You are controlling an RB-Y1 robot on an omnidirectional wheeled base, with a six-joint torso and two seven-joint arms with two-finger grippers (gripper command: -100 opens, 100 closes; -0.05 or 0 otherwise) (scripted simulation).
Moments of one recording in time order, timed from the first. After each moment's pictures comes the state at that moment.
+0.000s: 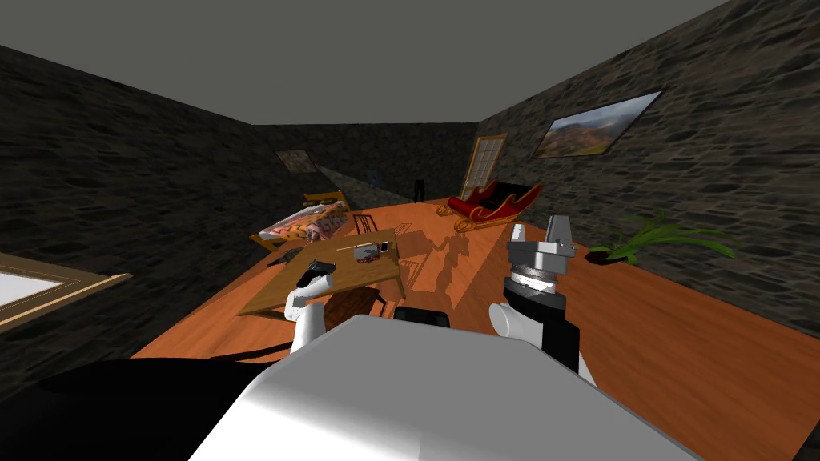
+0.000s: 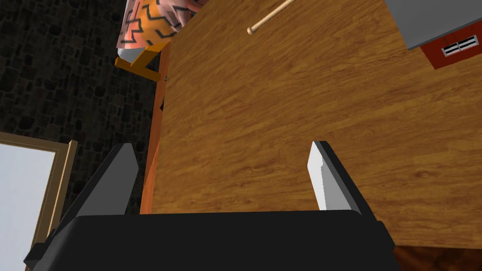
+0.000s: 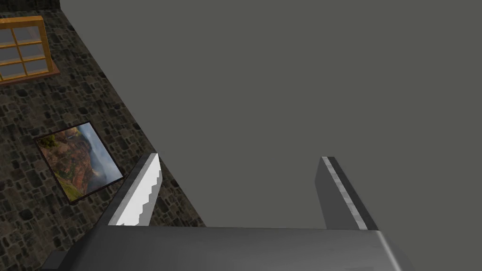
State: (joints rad) left arm 0.05 0.19 0.78 -1.56 0.10 0.44 0.70; right arm 0.51 0.03 0.00 -2.38 -0.06 -0.48 0.10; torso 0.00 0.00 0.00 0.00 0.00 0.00
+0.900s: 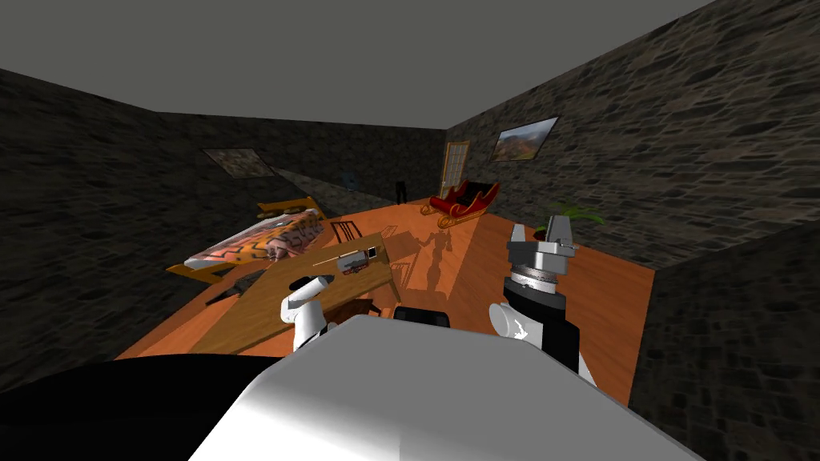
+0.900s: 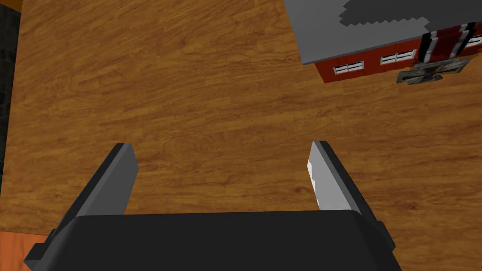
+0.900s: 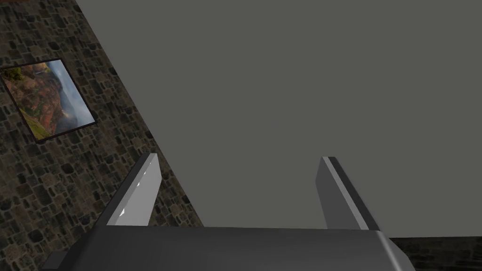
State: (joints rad) left arm -0.06 0.21 0.98 -1.37 0.10 0.67 0.87; right arm 0.51 0.03 0.00 -2.38 -0.06 -0.48 0.10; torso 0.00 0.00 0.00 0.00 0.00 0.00
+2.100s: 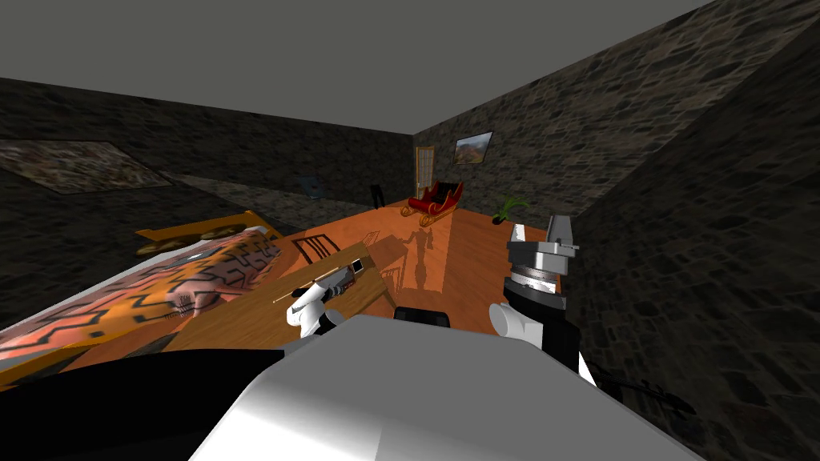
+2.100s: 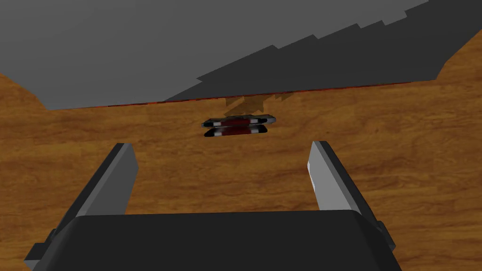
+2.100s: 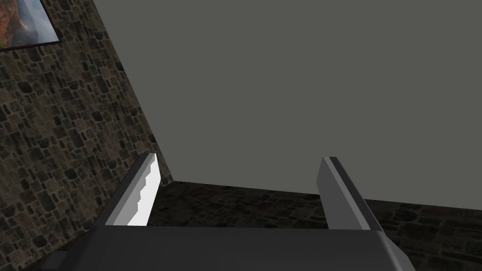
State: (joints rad) left arm -0.18 0.23 1.21 -1.08 0.10 0.90 1.06; right arm 0.51 0.03 0.00 -2.38 -0.06 -0.48 0.10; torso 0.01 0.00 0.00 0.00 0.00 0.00
